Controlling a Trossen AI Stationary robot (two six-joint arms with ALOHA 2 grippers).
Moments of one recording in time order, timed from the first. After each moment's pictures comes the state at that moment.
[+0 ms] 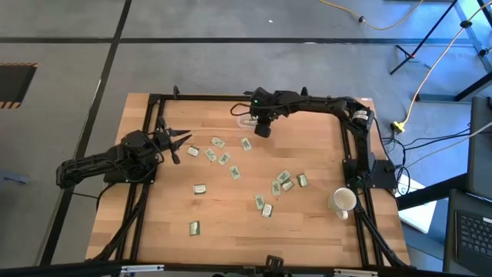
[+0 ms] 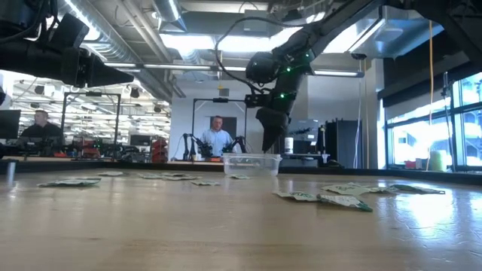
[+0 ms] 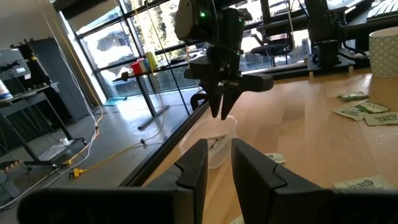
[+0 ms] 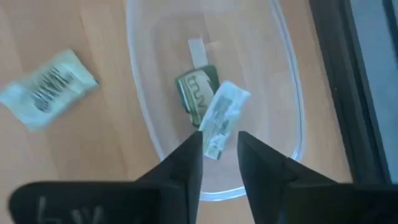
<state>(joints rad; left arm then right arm) 0.29 0.00 0.05 -0.08 -0.19 0.26 -0.45 2.02 1.53 -0.64 0.08 -0.22</state>
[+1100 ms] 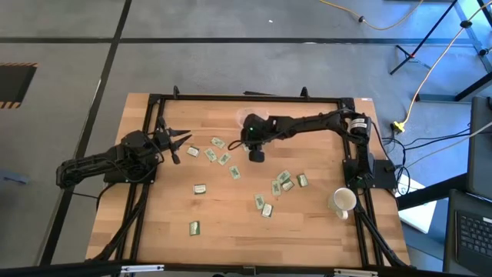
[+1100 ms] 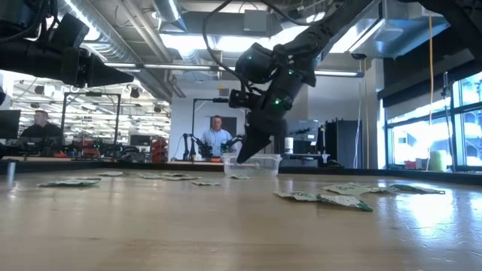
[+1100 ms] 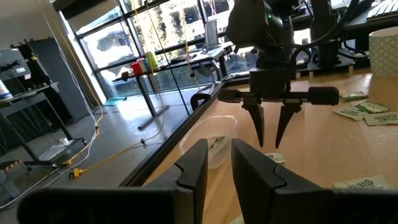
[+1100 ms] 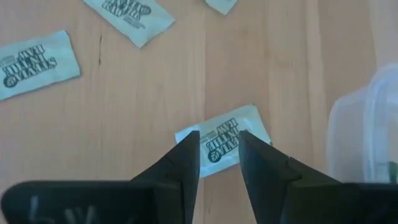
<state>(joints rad) 0.29 0.00 0.05 -0.08 -0.19 0.26 -0.26 2.01 1.31 -0.28 -0.04 -0.29</state>
